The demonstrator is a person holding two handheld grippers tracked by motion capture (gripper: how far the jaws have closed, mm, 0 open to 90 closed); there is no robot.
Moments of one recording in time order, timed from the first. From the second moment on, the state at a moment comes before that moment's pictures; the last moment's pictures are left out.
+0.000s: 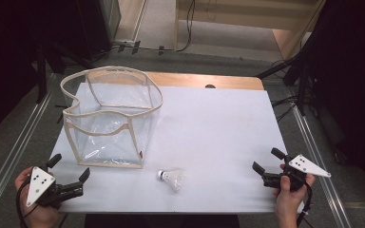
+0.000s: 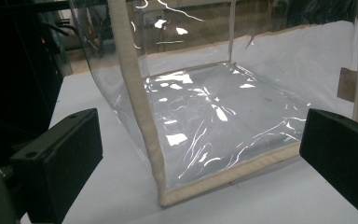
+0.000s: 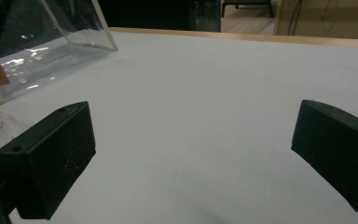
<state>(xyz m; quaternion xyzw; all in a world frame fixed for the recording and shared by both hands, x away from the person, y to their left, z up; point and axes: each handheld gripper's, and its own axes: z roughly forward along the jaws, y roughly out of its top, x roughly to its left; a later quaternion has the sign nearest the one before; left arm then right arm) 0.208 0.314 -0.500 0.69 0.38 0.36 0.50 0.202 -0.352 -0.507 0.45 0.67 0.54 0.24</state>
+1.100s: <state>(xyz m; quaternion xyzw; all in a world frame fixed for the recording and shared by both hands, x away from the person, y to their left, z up) 0.208 0.314 -0.501 0.68 0.39 0.36 0.50 0.234 -0.247 -0.451 0.28 0.77 0.56 0.12</state>
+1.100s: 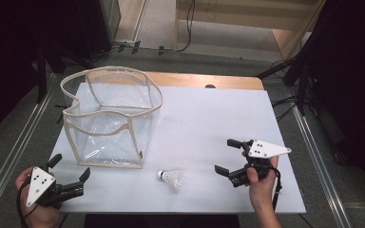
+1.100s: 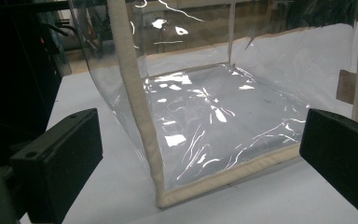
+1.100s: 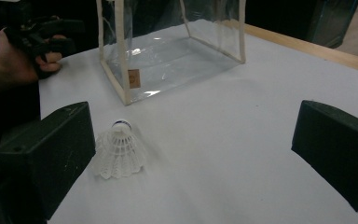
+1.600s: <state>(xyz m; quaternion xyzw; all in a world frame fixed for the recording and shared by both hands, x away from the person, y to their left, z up) 0.208 0.314 -0.502 0.68 0.39 0.36 0.51 0.248 -0.196 -0.453 0.25 0.82 0.49 0.11</state>
